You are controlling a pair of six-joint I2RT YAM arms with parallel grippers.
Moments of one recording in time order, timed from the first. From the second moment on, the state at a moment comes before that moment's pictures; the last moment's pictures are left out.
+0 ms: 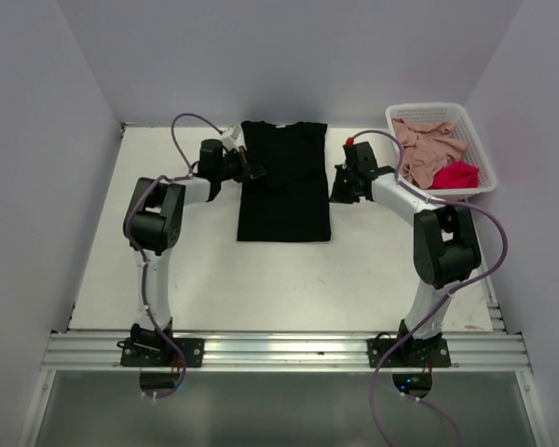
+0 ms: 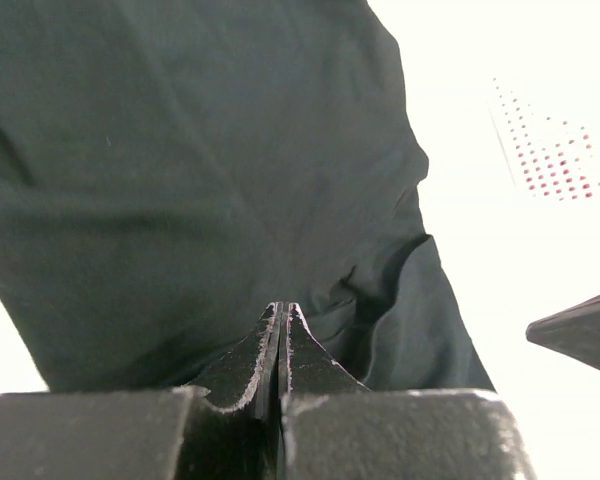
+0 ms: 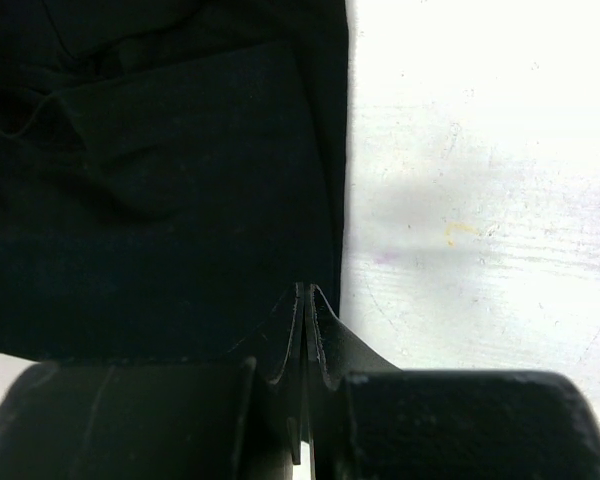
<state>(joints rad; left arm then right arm) -0.23 2.22 1.39 0.40 0.54 -0.55 0.31 1.85 1.31 -0.38 -0.07 0.45</state>
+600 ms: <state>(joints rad) -0.21 2.11 1.10 0.59 0.74 -0.59 0.31 1.85 1.27 -0.35 -0.07 0.45</state>
